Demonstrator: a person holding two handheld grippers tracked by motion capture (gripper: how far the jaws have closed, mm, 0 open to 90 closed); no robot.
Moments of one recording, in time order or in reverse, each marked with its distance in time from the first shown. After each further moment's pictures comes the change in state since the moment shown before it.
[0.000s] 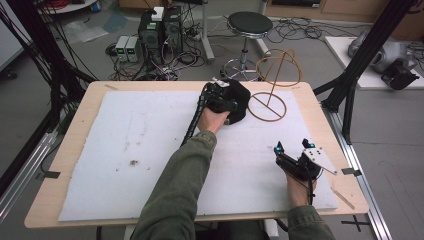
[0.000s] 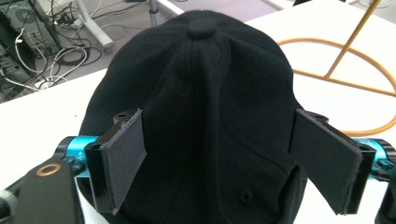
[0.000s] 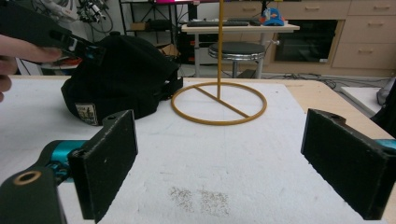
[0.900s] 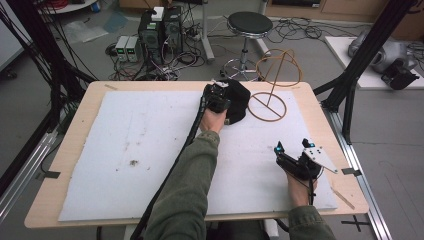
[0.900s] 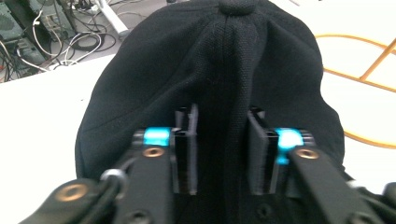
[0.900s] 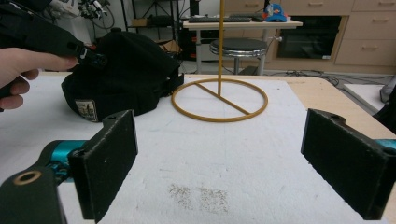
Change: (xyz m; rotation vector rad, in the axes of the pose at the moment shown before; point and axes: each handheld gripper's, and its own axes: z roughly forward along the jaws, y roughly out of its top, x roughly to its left) left arm 0.002 -0.006 0.016 0.016 0.060 -0.056; right arm -0.003 0.000 0.002 0.013 0.004 -0.002
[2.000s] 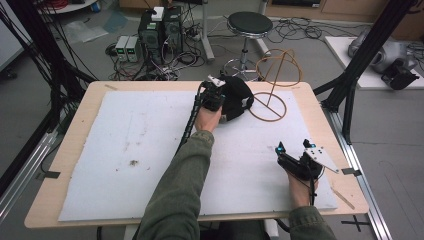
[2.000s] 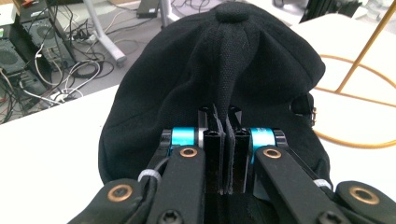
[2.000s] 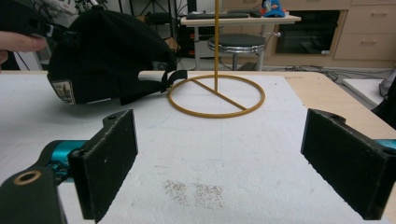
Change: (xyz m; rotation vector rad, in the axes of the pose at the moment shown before) left arm 0.010 0.008 -0.028 -0.089 -0.039 0.054; right arm -0.004 -0.002 0.000 0.014 -0.005 0.012
